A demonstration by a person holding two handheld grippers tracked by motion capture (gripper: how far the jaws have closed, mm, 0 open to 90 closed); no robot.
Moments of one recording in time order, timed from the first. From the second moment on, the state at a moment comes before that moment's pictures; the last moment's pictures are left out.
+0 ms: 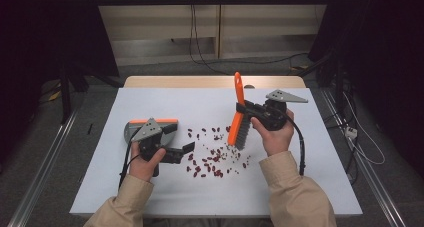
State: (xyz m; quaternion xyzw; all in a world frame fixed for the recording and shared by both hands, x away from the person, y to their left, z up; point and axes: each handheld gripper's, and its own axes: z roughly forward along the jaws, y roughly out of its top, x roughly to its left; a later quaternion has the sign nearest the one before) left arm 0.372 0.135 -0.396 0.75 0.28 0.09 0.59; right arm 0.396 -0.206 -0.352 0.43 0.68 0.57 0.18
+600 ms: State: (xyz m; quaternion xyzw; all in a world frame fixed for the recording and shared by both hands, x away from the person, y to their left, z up) left arm 0.380 0.096 -0.404 0.77 0.27 0.06 0.58; right arm 0.403 -0.167 -0.361 0.41 0.69 0.57 0.16
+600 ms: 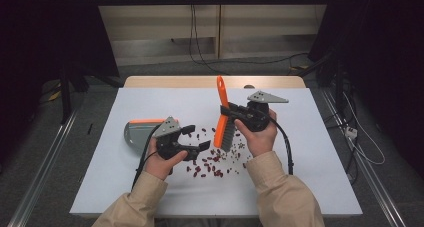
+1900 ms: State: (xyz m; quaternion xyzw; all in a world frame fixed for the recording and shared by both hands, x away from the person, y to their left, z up) left arm 0.384 0.096 -0.409 0.76 0.35 0.11 0.54; right arm 0.397 -0.129 -0.351 0.42 0.69 0.55 0.21
